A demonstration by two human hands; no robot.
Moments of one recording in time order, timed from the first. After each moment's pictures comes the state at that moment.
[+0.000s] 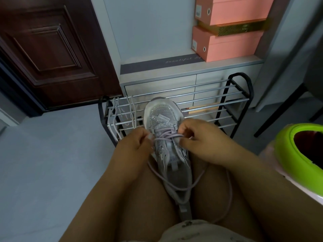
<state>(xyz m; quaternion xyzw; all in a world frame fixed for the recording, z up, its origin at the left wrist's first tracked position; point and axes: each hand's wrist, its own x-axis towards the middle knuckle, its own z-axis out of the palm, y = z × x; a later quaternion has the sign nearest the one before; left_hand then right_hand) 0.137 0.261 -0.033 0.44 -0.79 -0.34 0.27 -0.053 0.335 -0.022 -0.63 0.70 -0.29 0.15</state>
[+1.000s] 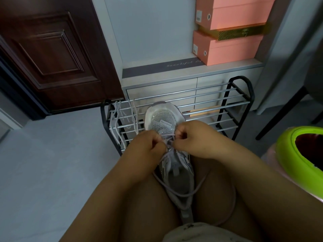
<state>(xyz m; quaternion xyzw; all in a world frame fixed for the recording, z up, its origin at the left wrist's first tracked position) 0.121 0.257 -0.024 0.38 -0.85 -0.31 0.21 -0.041 0.319 -0.004 -0.62 0.72 -0.23 0.21</state>
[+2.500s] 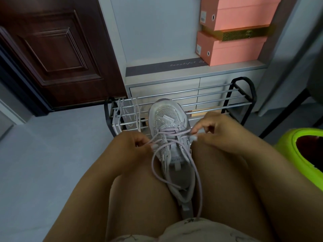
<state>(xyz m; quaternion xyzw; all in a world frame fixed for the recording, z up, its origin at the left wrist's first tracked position) 0.157 0.241 -0.019 0.41 -0.83 -0.33 0.17 -0.085 0.342 -0.009 -0.65 0.68 -0.31 0.16</state>
